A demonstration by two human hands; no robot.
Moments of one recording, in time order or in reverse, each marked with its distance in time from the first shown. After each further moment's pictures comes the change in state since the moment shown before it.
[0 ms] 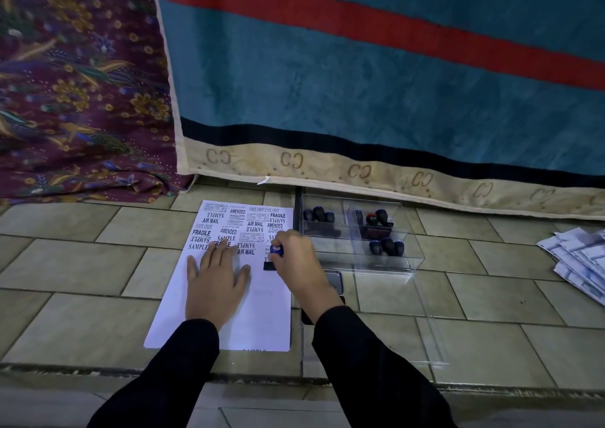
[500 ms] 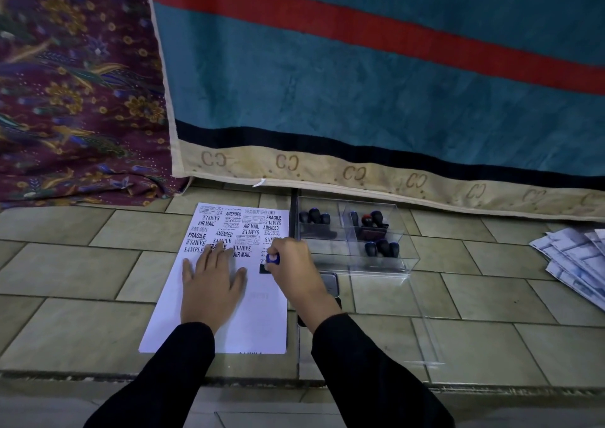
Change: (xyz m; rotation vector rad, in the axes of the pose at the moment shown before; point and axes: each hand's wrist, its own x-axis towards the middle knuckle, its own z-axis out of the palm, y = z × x) left_hand 0.000 0.001 -0.001 0.018 0.003 0.006; right_hand -0.005 0.001 0.001 -0.034 -0.041 0.039
